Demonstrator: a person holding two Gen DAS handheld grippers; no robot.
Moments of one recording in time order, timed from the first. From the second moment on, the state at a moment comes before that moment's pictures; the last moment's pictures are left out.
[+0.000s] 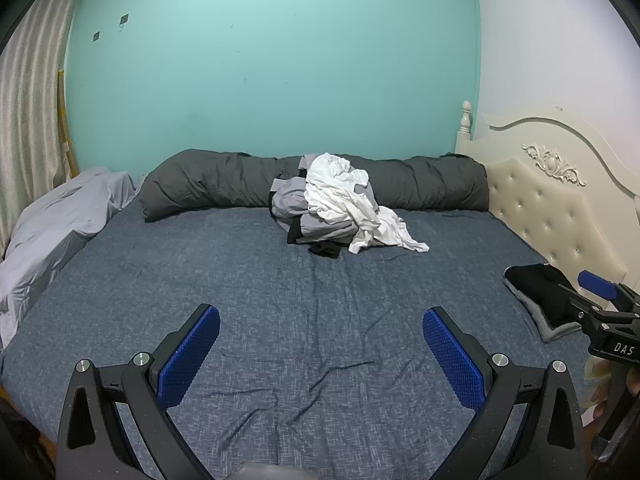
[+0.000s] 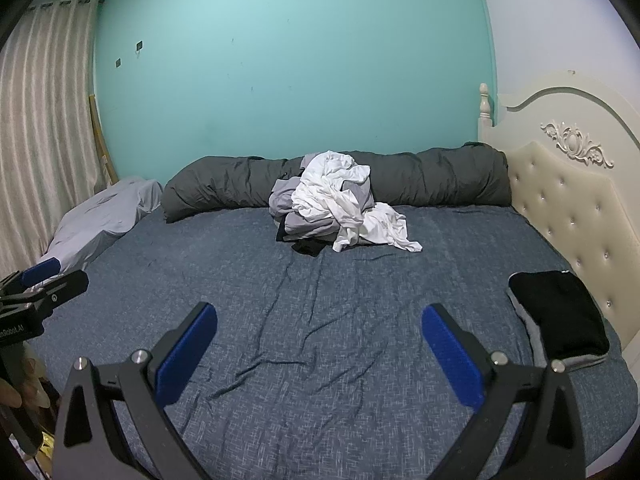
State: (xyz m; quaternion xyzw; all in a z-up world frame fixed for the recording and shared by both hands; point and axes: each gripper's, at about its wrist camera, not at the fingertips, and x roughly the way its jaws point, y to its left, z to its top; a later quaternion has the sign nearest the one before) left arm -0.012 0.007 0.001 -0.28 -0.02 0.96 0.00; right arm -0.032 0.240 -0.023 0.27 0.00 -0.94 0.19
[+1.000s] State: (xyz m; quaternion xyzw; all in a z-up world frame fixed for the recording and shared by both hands) left arm -0.013 0.013 0.005 -0.28 -0.02 0.96 0.00; right arm -0.030 0.245 -0.018 0.27 0.00 -0.95 0.19
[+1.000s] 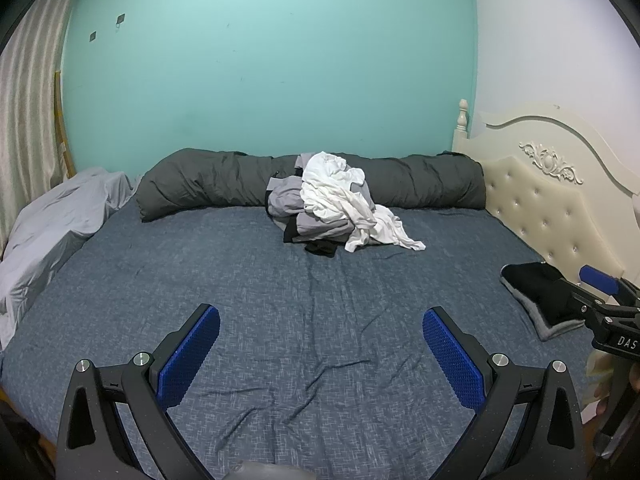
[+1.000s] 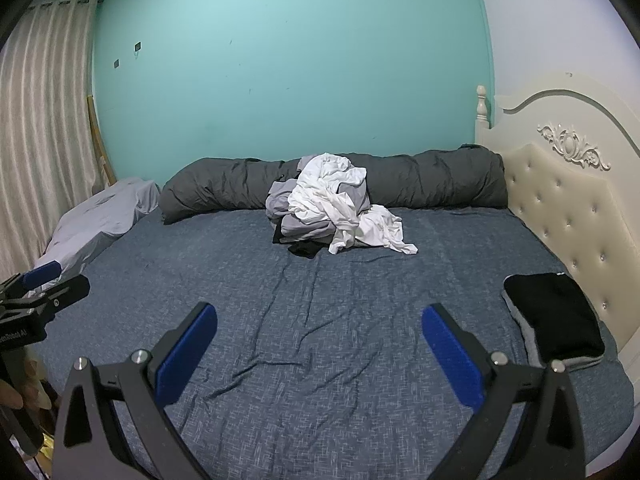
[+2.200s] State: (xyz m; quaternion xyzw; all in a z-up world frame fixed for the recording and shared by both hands) left arm -0.069 0.002 -0.060 -0.31 -0.03 0.95 -0.01; right arm -0.094 0.227 -0.078 0.31 0.00 -0.92 0.22
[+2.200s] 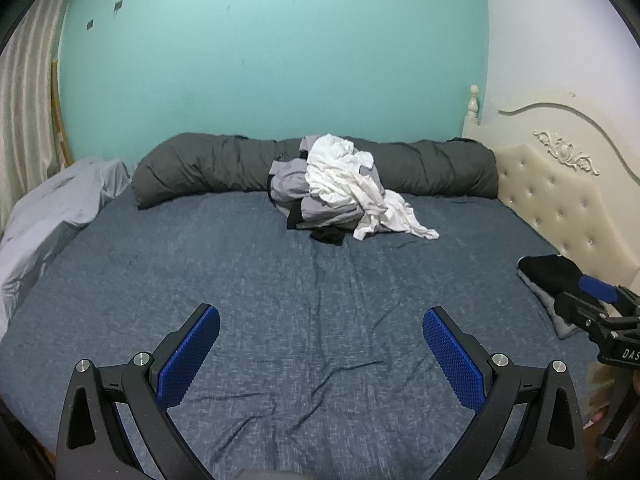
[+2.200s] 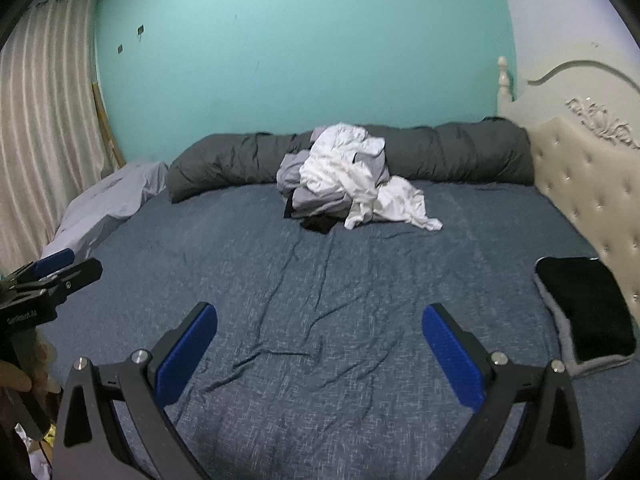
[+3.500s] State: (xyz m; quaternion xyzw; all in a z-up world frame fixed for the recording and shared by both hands) left arm -0.237 -0.121 -0.319 -0.38 -0.19 0.90 -0.06; right arm -0.506 0.108 -0.245 0.34 0.08 -0.92 0.18
